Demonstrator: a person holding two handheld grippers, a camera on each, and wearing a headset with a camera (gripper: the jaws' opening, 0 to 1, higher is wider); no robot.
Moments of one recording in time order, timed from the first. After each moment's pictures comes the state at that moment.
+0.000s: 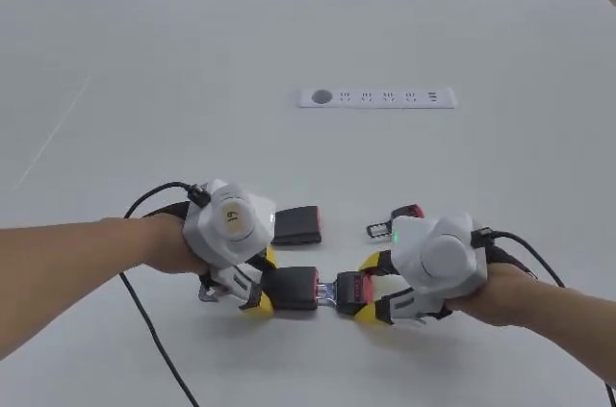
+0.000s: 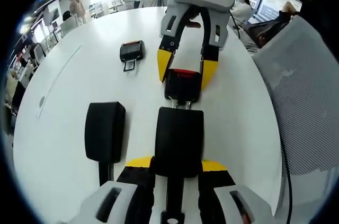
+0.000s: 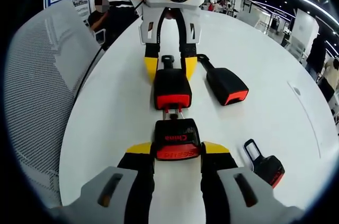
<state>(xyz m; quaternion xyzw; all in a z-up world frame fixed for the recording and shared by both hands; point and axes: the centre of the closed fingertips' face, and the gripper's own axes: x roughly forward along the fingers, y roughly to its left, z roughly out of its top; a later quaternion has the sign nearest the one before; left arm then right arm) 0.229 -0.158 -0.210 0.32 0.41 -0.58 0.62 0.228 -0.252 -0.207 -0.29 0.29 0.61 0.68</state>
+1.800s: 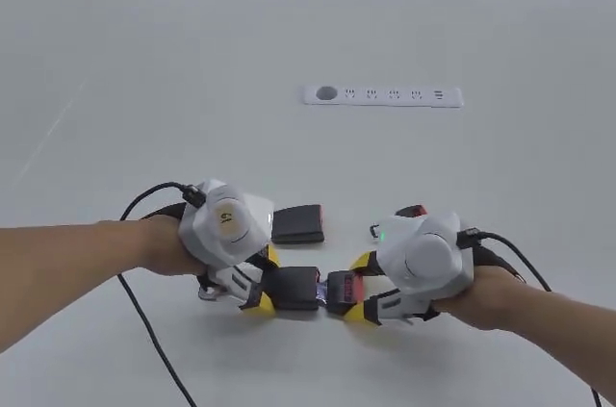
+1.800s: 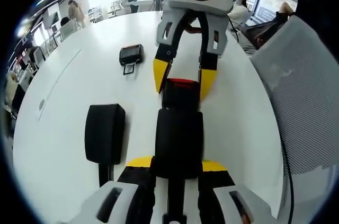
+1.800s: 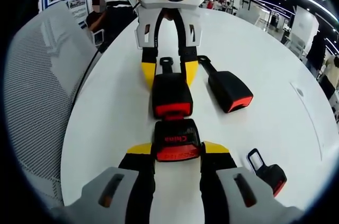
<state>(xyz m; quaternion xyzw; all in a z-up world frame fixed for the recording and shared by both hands) 0.229 -0.159 -0.208 0.32 0.39 -0.59 0.63 0.232 -0.236 -0.211 -0.28 0.30 0.61 0.68</state>
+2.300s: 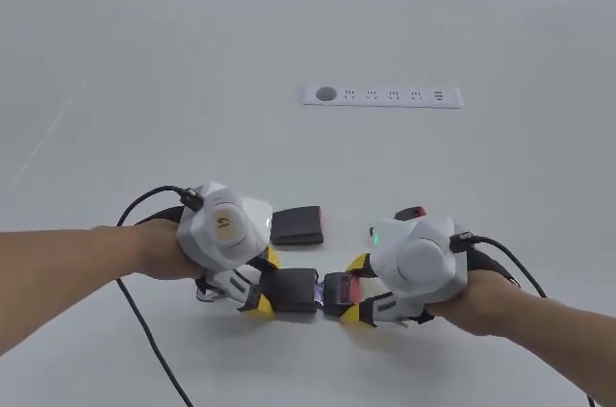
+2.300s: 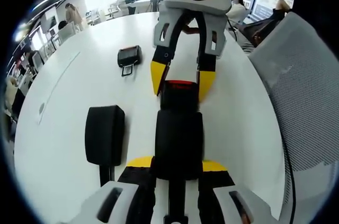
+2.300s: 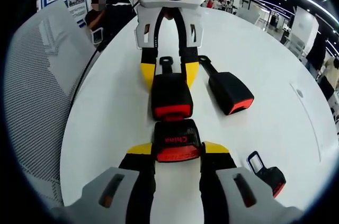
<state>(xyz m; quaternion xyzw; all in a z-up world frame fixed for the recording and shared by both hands) 0.225 -0.164 -0.204 0.33 0.38 -0.60 0.62 0.230 -0.233 -0.209 -0.29 0.30 0.60 0.68</state>
